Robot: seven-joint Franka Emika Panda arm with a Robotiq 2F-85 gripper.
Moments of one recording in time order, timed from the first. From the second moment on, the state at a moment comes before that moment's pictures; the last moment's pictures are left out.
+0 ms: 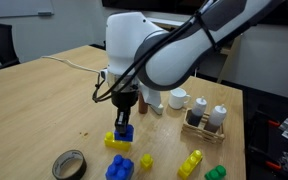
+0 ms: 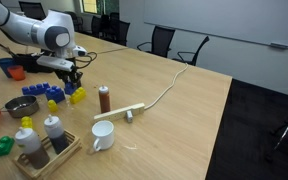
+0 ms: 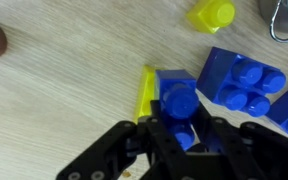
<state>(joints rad) 0.44 0.77 0.21 -1.50 -0.05 2.31 -0.04</state>
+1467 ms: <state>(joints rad) 0.46 0.82 0.18 -1.43 -0.05 2.36 0.22</state>
